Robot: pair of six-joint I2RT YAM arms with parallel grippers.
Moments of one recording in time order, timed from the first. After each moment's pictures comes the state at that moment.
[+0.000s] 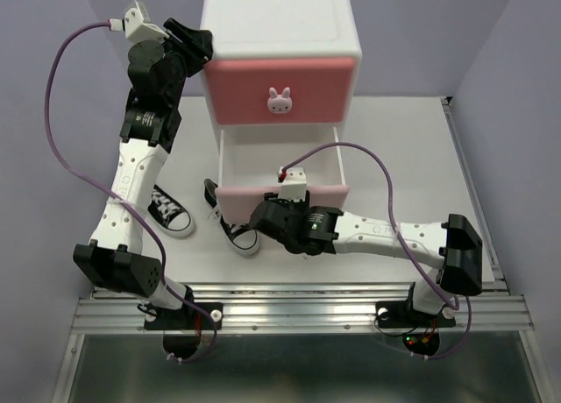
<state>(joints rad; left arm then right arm) -0.20 1.49 1.75 -0.17 -0.09 -0.67 1.26 1.64 1.38 -0.67 0.78 0.93</state>
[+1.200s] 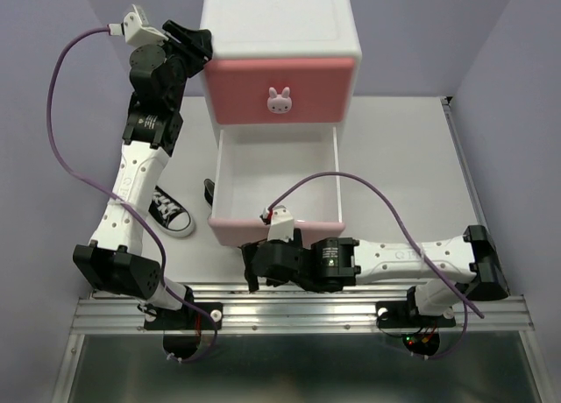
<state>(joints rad) -0.21 1.47 1.68 -0.08 -0.11 -0.69 1.50 1.53 1.34 -0.71 0.52 1.03</state>
